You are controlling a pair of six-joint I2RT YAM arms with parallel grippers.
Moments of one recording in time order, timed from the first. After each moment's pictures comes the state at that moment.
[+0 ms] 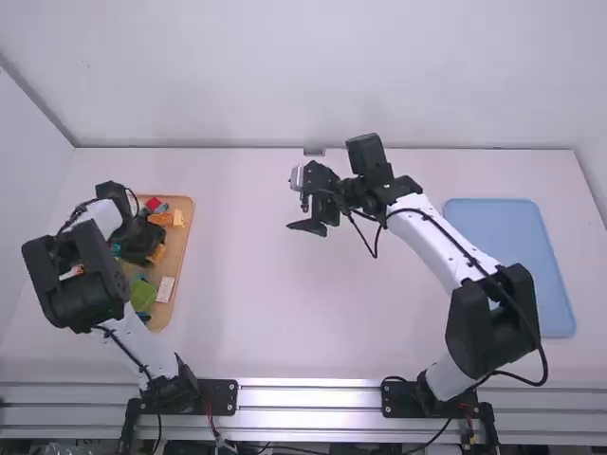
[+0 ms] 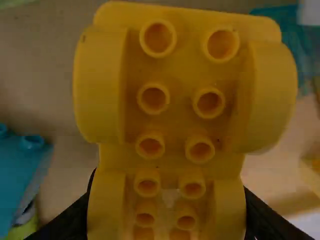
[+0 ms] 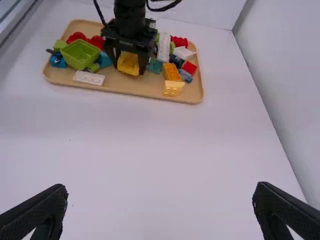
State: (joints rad) left arm 0.49 1.92 1.24 -0.78 0.08 -0.80; right arm 0.42 1.70 1.33 -0.41 -0.87 -0.89
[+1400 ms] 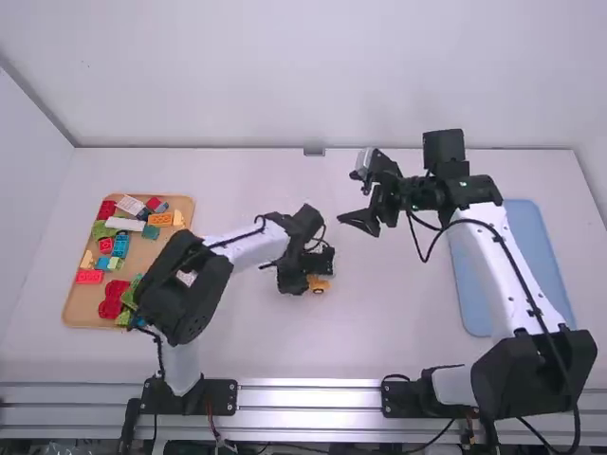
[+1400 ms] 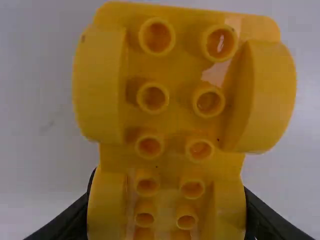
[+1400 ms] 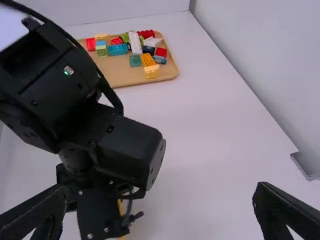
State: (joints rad) left arm -0.58 1.91 1.19 -0.78 0.12 0.87; right arm 0.14 1.48 1.35 -0.78 -0.95 -0.87
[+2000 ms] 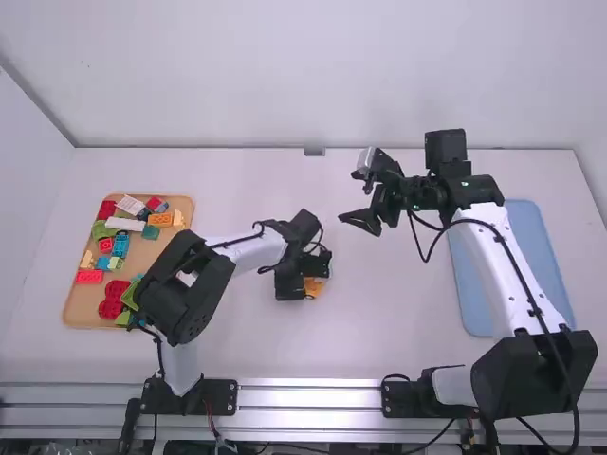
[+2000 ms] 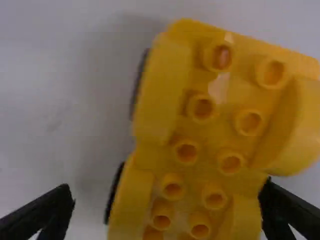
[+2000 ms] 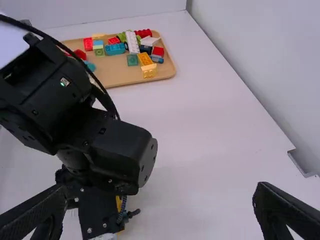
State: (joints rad) left arm -0.58 1.91 1.12 -0.65 0.04 0.86; right arm 0.14 1.48 1.35 -0.78 -0.95 -0.86
